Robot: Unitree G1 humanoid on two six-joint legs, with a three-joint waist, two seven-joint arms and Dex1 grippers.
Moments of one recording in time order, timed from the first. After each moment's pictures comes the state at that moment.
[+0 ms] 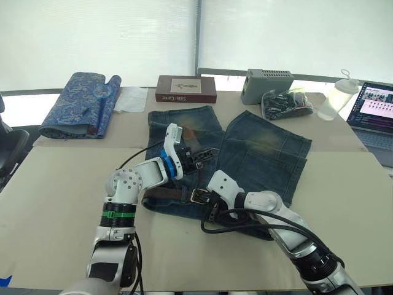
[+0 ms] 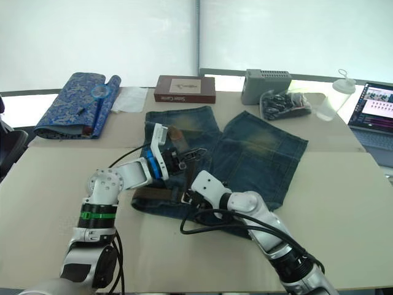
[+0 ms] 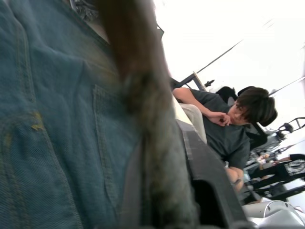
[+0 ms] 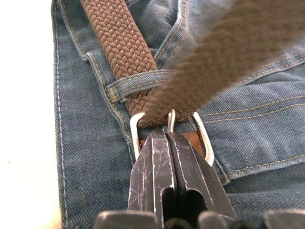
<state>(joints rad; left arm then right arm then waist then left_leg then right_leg) -0.71 0.25 0.12 0.08 -0.97 1.05 -0.44 -0.36 -0.42 0.42 -0.36 0.07 0.77 0.67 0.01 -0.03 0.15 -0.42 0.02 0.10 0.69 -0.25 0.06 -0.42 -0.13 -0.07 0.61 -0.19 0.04</state>
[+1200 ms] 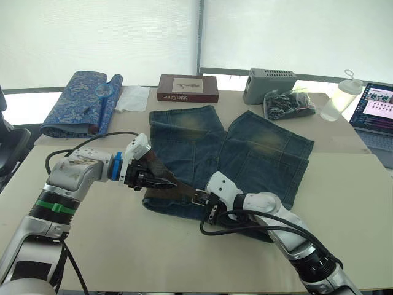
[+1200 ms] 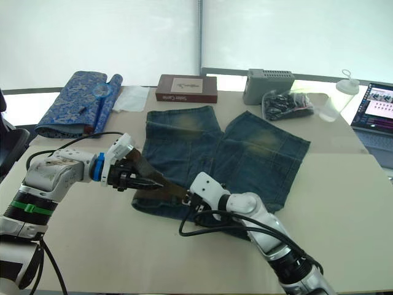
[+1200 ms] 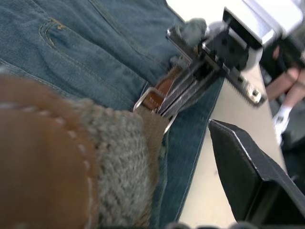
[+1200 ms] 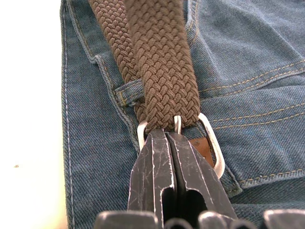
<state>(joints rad) -0.69 0.82 -0.26 0.18 -0.47 0.59 -1.41 -0.35 -0.41 0.42 -0.36 0.07 0.77 0.68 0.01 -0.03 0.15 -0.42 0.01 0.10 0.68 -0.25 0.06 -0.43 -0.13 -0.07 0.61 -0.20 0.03</state>
